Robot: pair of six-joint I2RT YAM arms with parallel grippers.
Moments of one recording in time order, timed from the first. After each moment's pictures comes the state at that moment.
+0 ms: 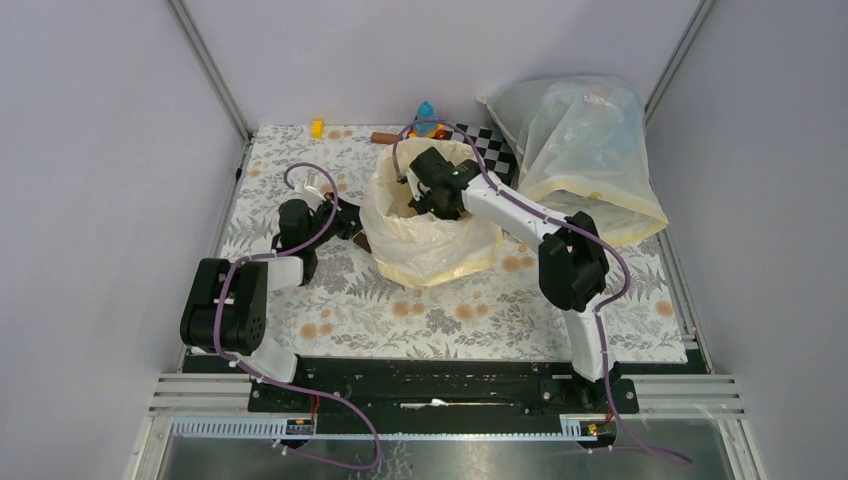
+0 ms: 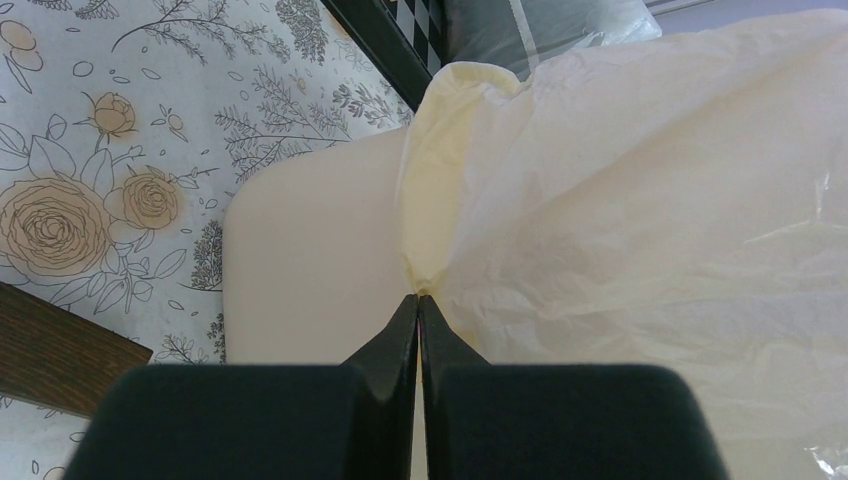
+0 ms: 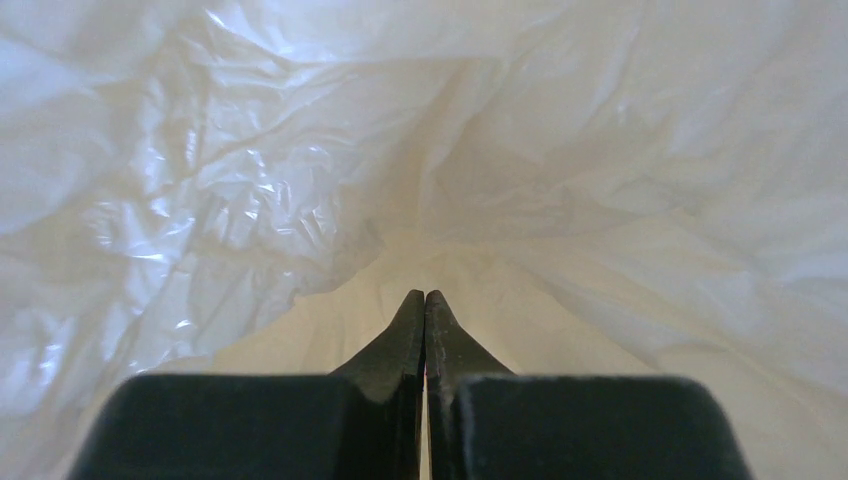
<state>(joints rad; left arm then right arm) -0.08 1.57 0.57 0.79 0.63 -1.08 0.72 2.10 1.84 -0.90 -0.07 0.01</state>
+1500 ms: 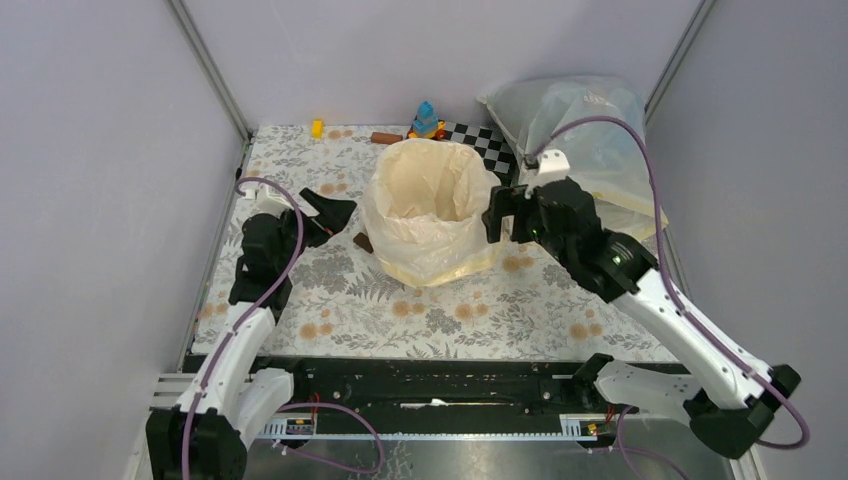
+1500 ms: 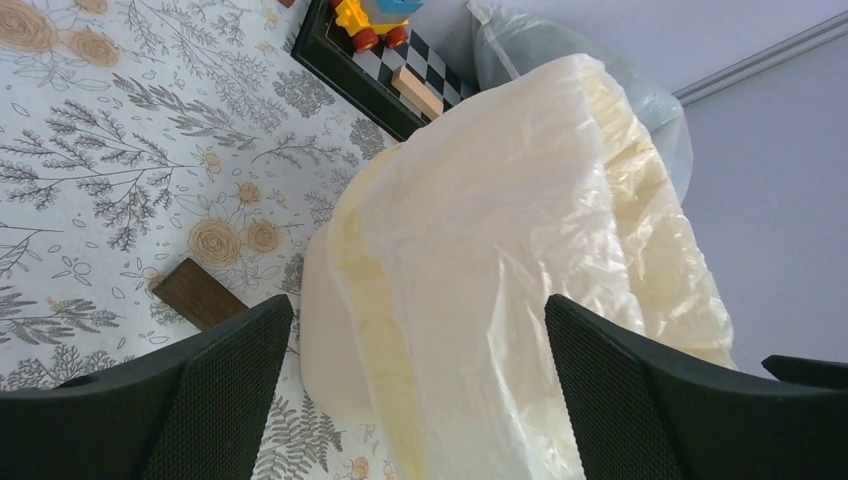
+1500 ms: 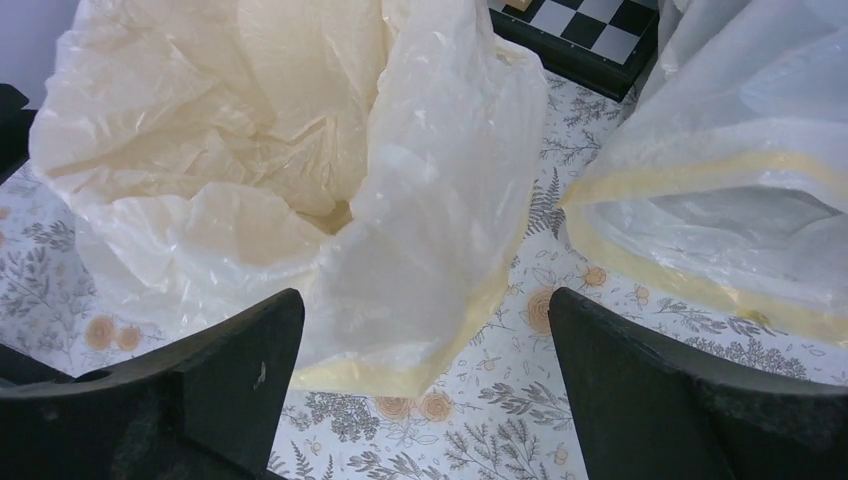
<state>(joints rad) -0.09 0.90 0.57 0.15 0.29 -0.80 0.72 1.10 1.24 -0.63 0.29 0.32</state>
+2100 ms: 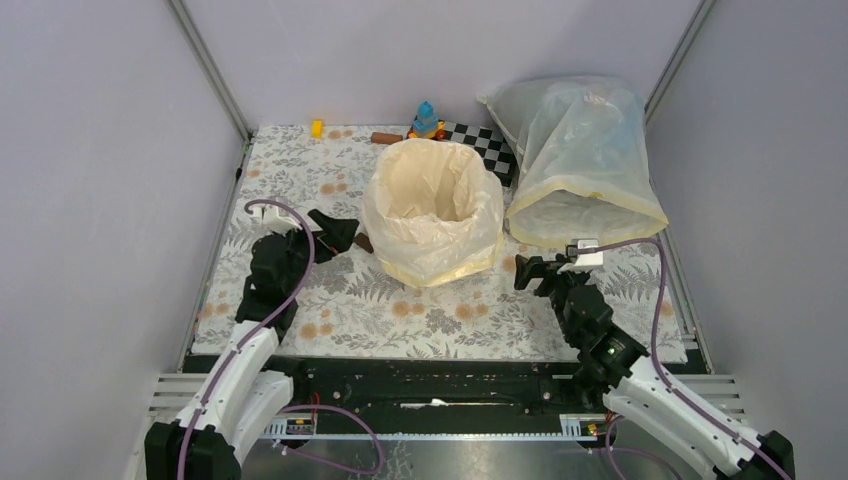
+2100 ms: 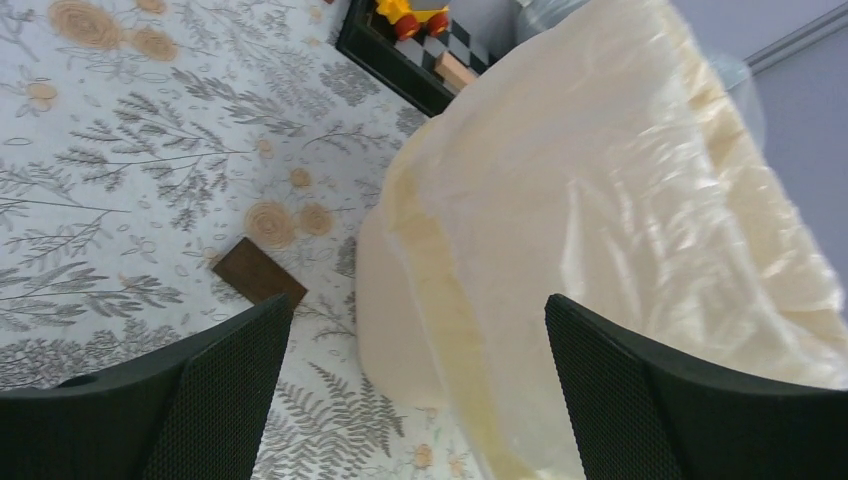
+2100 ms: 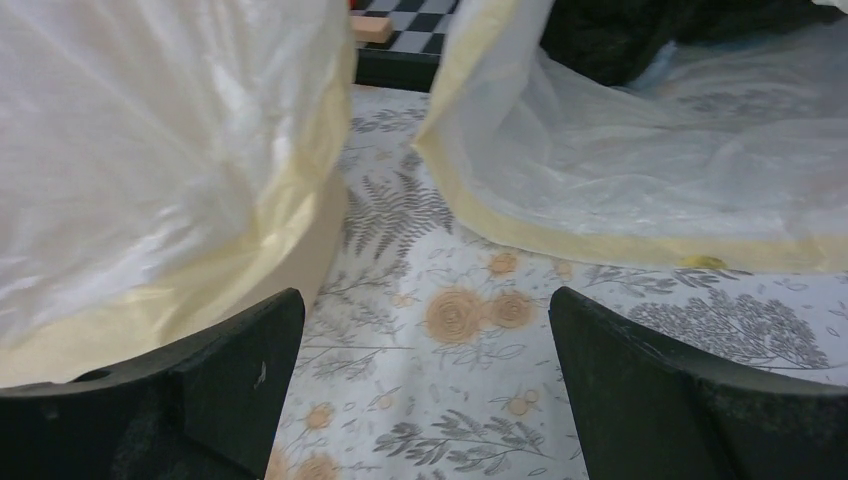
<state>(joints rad) -0.14 0.75 0.44 0.16 0.19 -0.70 0.72 0.43 0.27 0.02 0.51 0.28</state>
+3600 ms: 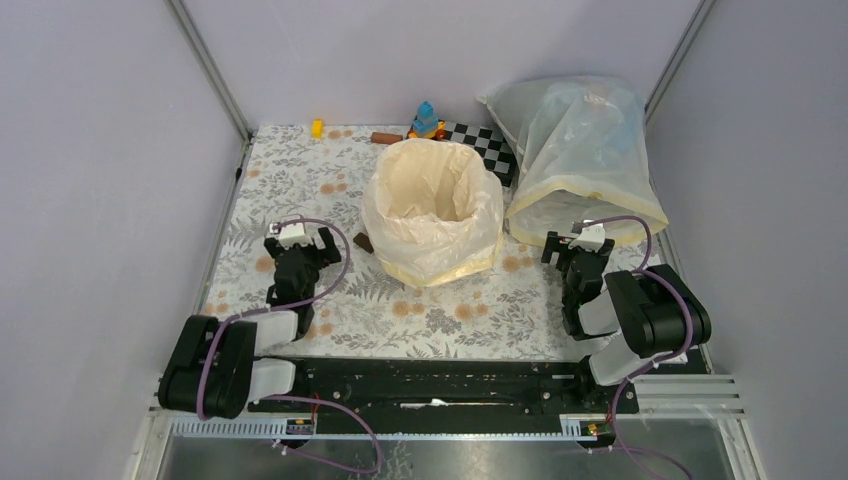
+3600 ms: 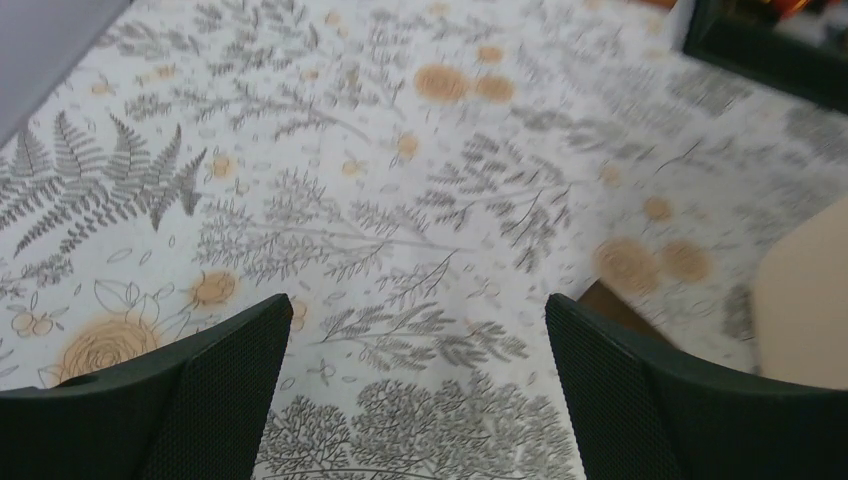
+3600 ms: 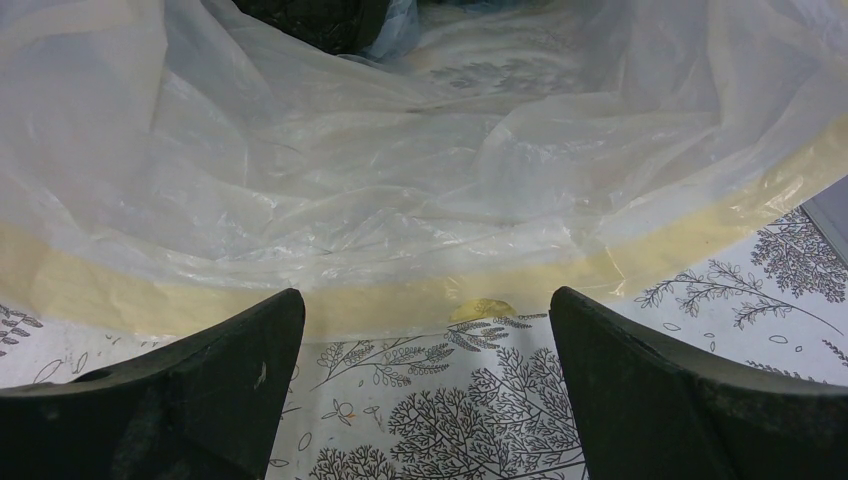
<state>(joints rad) -0.15 1.19 0.17 0.88 -0.25 -0.18 0.15 1.58 0.13 1.28 0.36 0.00</state>
